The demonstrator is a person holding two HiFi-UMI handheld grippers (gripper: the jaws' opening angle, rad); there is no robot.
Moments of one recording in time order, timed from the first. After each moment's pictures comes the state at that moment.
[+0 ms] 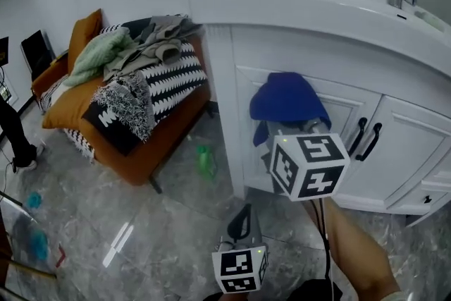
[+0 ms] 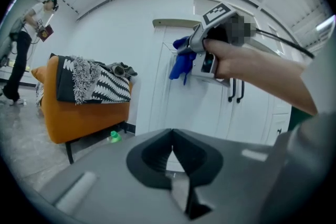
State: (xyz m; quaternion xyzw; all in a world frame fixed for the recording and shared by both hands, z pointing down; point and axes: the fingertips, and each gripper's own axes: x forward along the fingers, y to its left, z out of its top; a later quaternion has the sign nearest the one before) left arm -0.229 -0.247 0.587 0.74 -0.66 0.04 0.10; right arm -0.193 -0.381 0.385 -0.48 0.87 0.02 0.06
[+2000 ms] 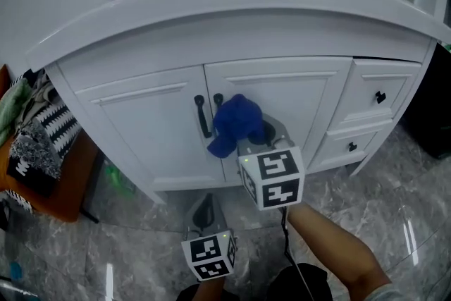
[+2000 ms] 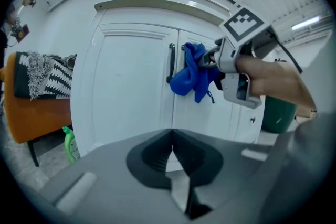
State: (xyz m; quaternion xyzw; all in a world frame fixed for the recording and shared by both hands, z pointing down) left arm -0.040 -0.253 0.616 0.82 -0.56 0.09 0.08; right arm 0.078 -0.335 0.472 -0.64 0.77 0.03 -0.03
